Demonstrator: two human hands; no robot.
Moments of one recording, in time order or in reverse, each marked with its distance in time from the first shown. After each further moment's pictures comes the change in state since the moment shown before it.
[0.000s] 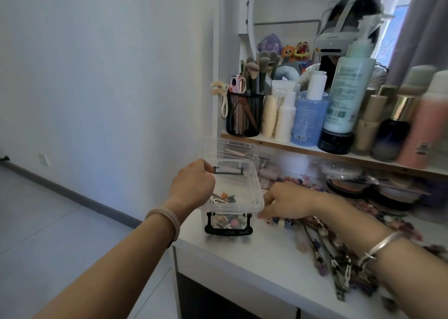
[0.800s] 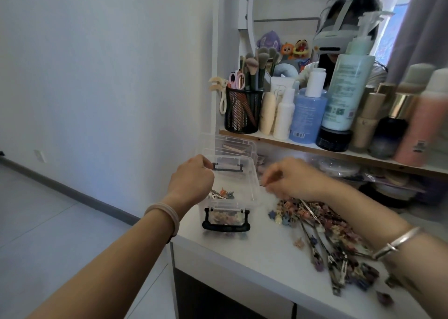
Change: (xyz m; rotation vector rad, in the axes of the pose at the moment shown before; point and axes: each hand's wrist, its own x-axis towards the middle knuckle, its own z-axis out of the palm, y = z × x) left_hand 0.000 0.002 0.001 -0.013 0.005 0.007; right_hand -0.019 -0.003 -0.021 0.227 0.307 -0.055
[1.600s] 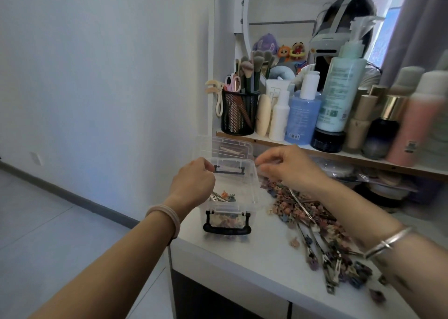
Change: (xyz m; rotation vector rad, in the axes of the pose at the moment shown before) left_hand -0.002 0.004 0.004 -0.001 -0.026 0.014; right_hand 0.001 -0.008 -0.004 0.263 0.256 -0.006
